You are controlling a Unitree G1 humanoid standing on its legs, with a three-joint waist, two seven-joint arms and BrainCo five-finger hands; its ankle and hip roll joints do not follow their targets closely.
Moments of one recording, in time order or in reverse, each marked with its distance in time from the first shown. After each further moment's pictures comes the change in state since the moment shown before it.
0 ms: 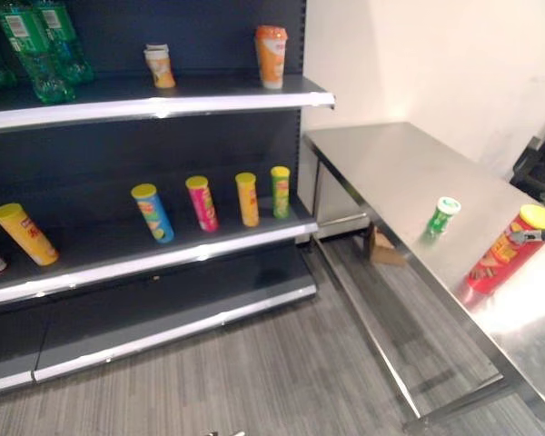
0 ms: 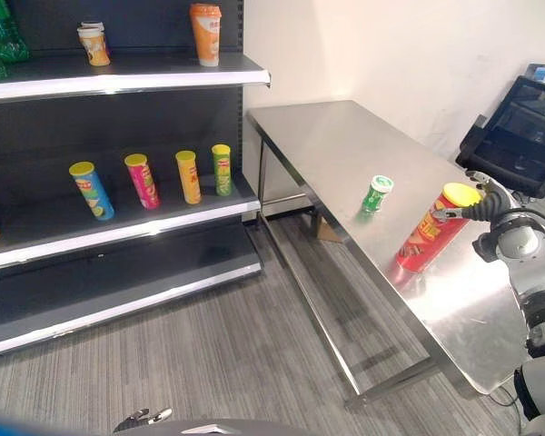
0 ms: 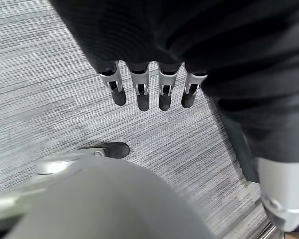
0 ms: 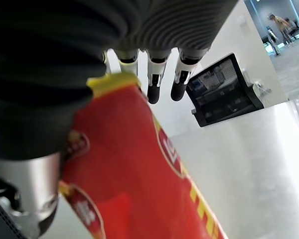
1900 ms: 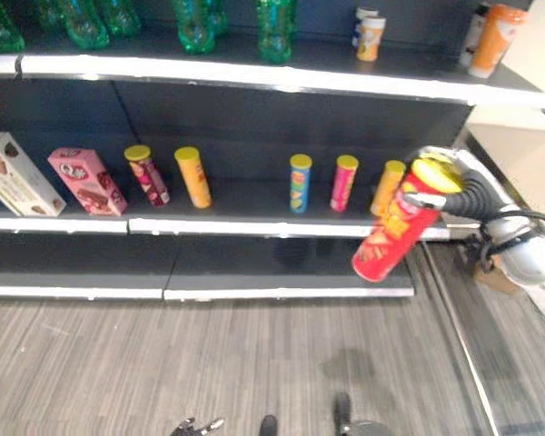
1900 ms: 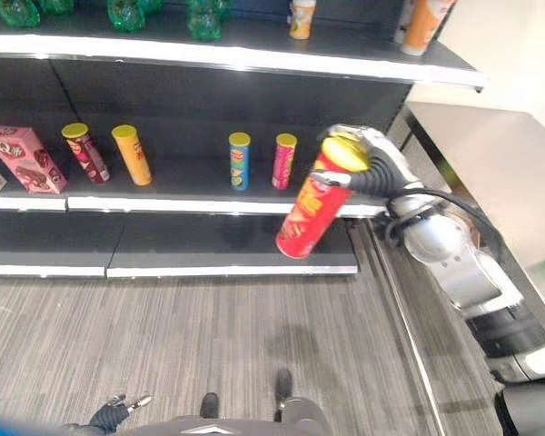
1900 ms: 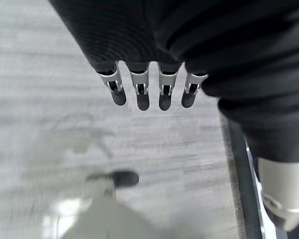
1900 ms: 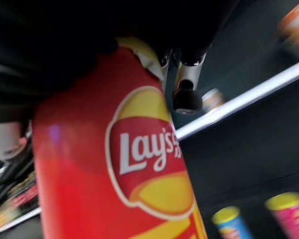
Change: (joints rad) left arm -0.029 0.039 0.105 -0.006 0.085 -0.019 0.026; right arm 0.111 0.124 -0.040 -0.981 -0.165 -0.120 -0.061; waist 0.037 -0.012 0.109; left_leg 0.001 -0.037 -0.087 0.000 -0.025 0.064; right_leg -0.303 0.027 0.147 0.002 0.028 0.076
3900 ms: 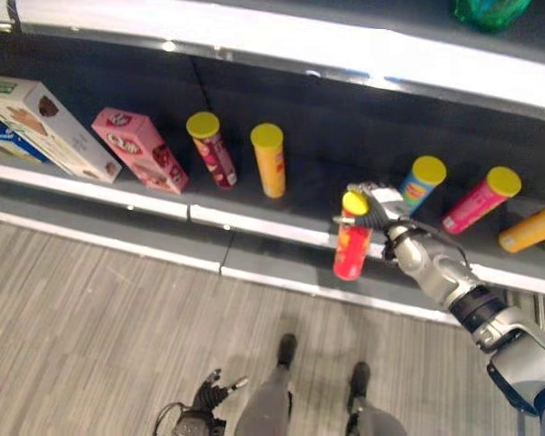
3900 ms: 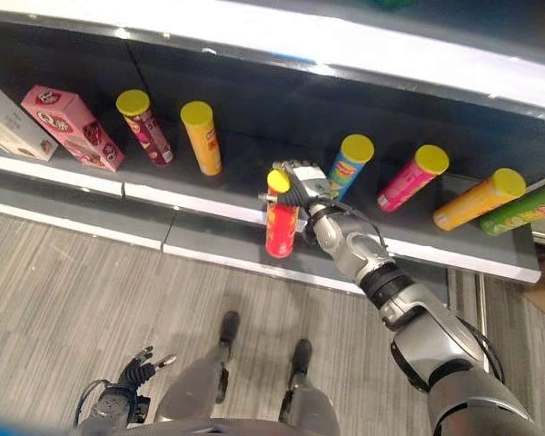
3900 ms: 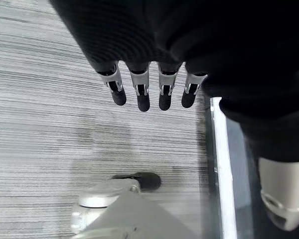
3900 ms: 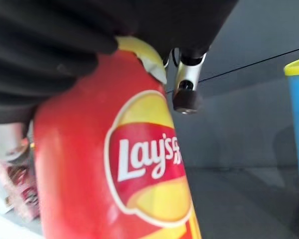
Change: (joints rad) left arm -0.025 -0.005 -0.120 -0.232 -0.045 -0.032 0.125; right arm -0.399 0.388 0.313 0.662 -0.505 0.201 -0.291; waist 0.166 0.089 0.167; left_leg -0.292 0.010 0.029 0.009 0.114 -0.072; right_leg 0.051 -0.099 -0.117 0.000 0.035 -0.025
